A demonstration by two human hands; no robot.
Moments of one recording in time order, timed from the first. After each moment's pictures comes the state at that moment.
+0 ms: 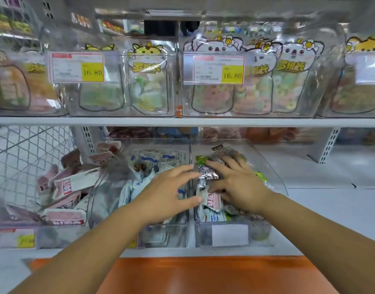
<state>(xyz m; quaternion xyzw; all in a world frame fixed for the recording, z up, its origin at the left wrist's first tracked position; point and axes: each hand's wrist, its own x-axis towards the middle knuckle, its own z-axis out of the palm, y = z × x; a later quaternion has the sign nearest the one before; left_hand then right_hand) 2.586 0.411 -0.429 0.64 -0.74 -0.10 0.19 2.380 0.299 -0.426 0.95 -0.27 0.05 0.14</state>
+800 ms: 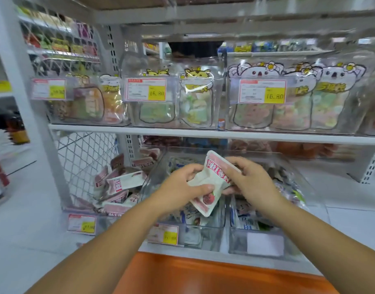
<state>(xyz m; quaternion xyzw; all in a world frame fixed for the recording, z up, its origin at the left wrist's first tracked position) 2.613 0.454 -0.394 0.60 -0.55 -0.31 0.48 2.443 0.368 -0.385 0.74 -0.29 0.39 -0.47</state>
